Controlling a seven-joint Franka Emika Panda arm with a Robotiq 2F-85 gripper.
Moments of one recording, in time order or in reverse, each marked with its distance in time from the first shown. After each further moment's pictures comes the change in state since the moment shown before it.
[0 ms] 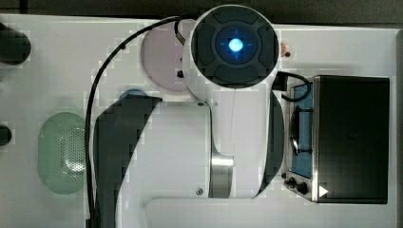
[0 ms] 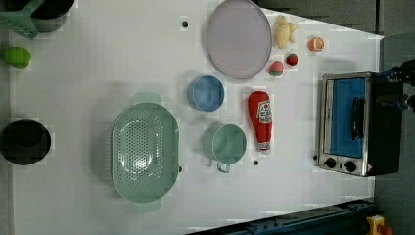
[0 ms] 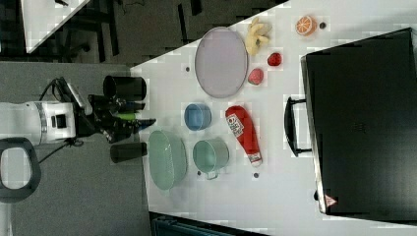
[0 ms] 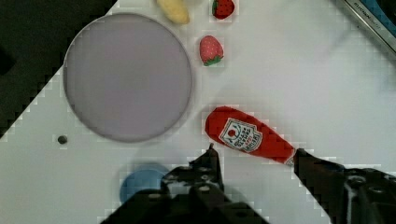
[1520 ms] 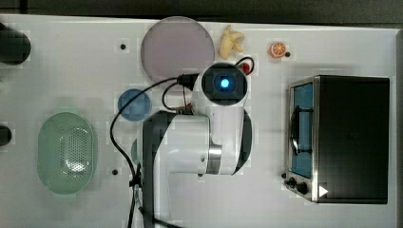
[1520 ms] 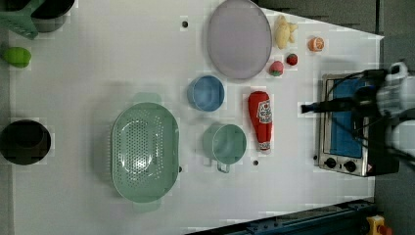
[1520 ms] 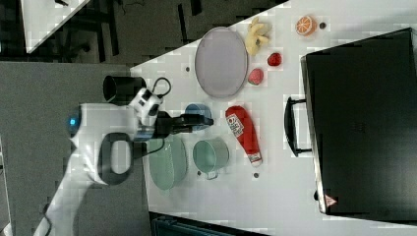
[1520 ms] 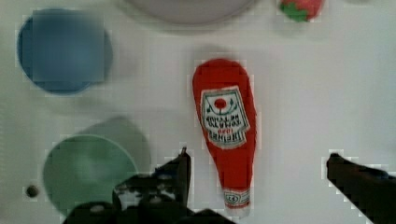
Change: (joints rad) arm -0.090 0.105 0.084 -0.382 0.025 0.393 -1.013
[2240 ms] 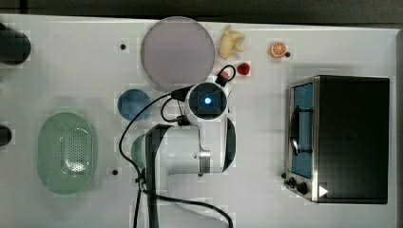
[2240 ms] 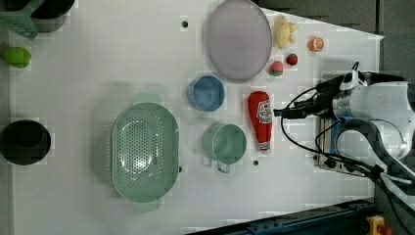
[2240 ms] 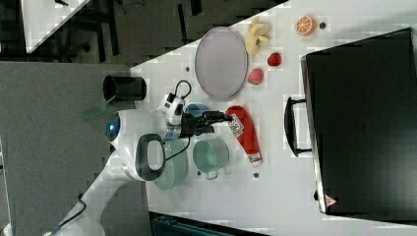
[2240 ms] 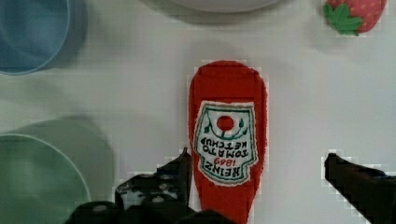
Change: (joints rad) arm 0.005 0.131 0.021 -0.115 -0.080 0.281 -0.085
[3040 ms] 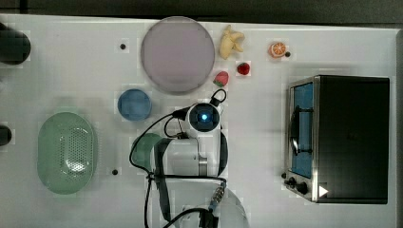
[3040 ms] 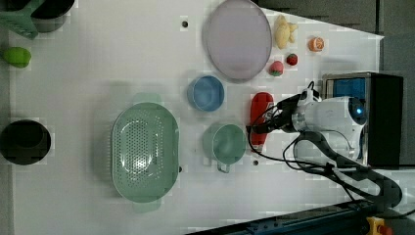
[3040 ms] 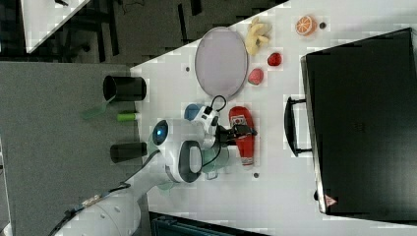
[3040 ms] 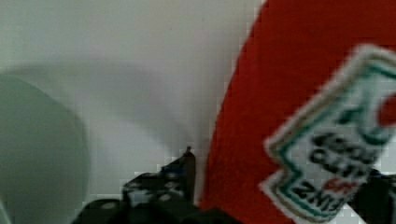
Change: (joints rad) arm 0.006 0.233 -0.004 -0.088 -0.015 0.231 0.008
